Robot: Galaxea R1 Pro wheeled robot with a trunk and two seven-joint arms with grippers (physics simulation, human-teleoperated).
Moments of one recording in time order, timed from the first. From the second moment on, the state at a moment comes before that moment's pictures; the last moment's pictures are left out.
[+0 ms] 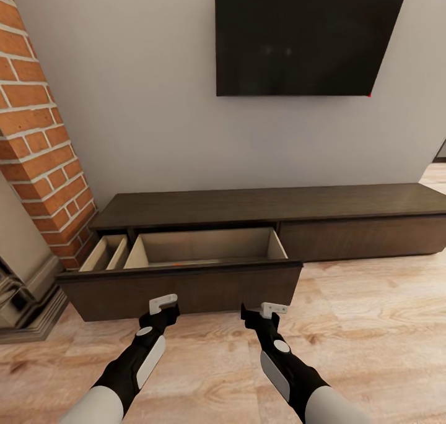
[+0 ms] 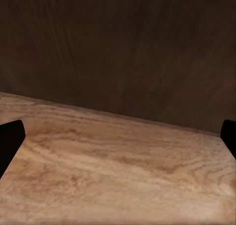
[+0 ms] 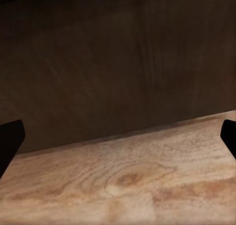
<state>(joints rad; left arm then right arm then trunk) -0.55 -0.05 -0.18 -0.68 0.35 0.09 0.32 -0.59 0.12 0.42 -0.49 -0.47 -0.22 -0.19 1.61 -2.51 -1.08</state>
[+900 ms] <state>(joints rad) -0.55 -0.06 -0.18 -0.68 0.35 0.09 0.32 -0.59 0.12 0.42 -0.49 -0.47 -0.22 -0.19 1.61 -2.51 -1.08</state>
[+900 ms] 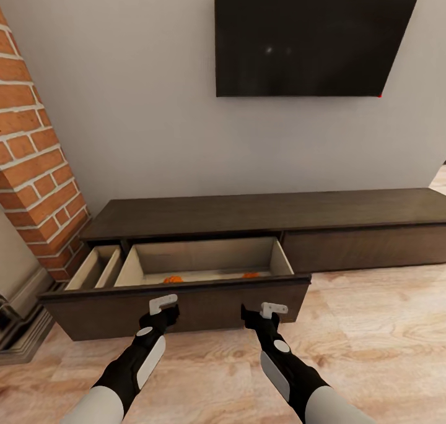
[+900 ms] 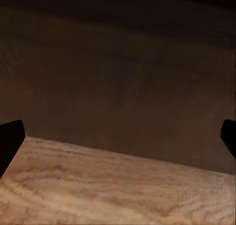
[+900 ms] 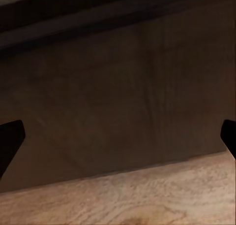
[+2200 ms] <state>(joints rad) -0.55 -0.06 -0.19 -0.68 0.35 0.09 0.32 -0.59 0.11 0.42 -0.49 -0.47 -0.22 -0.19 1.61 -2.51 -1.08</state>
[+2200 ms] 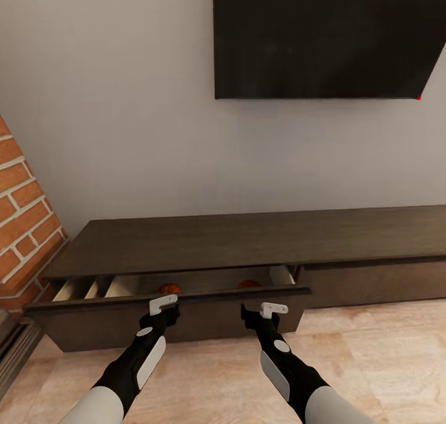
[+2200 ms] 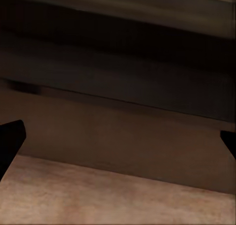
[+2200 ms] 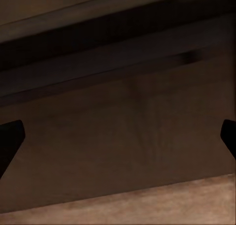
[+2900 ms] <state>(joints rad) -0.55 -0.06 -0.20 -0.68 0.35 0.09 0.32 -0.59 0.11 0.42 -0.49 -0.47 -0.22 -0.19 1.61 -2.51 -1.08</state>
